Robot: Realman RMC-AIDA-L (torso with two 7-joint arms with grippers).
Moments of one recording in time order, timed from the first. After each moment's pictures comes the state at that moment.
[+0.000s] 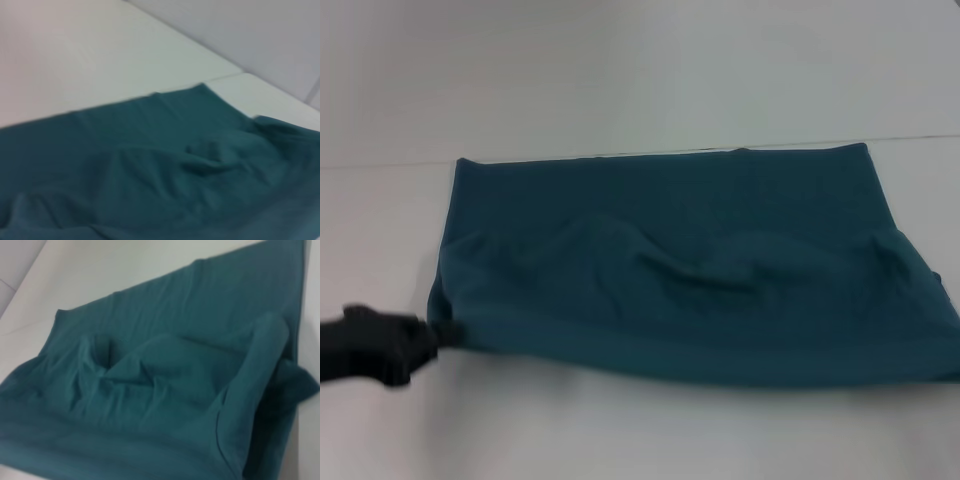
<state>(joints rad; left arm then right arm) -0.31 -2.18 0.77 1.27 2.13 1.60 -1.88 0.28 2.01 -0.39 -1.12 -2.34 -1.76 2.16</state>
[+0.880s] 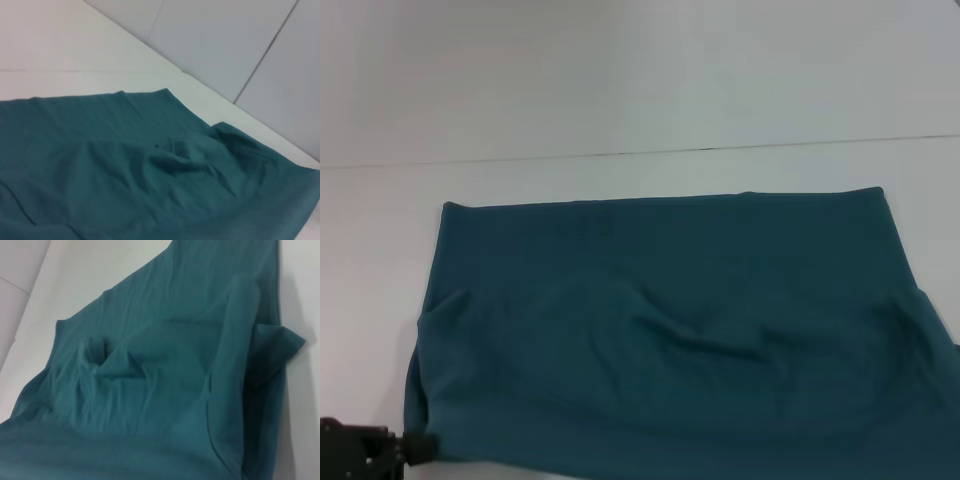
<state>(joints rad) -0.20 -2.18 0.58 1.14 2.13 1.86 -1.69 0.09 2.05 -0.26 -1.06 -2.34 -1.90 2.05</state>
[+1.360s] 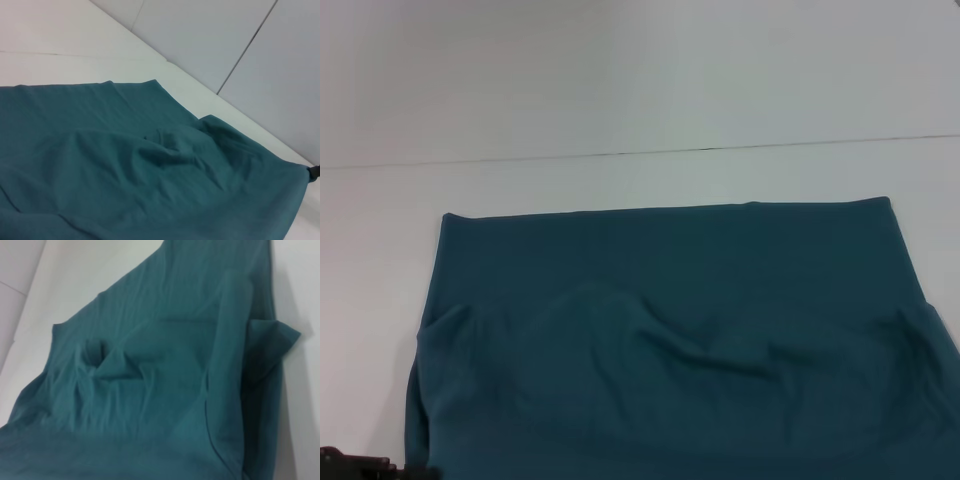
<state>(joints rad) -0.19 -2.18 0.58 1.15 2.15 1.92 -1.69 0.06 2.06 -0.24 -1.05 -2.34 -1.92 2.04</state>
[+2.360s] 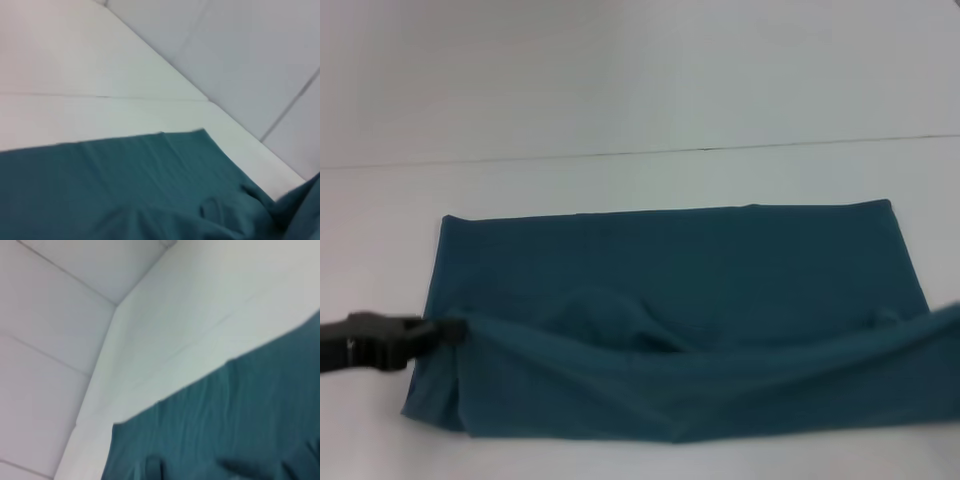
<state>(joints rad) -0.45 -2.09 0.55 0.93 2.16 1.69 -1.87 0.35 1.94 -0.09 -0.80 -2.30 -1.84 2.13</state>
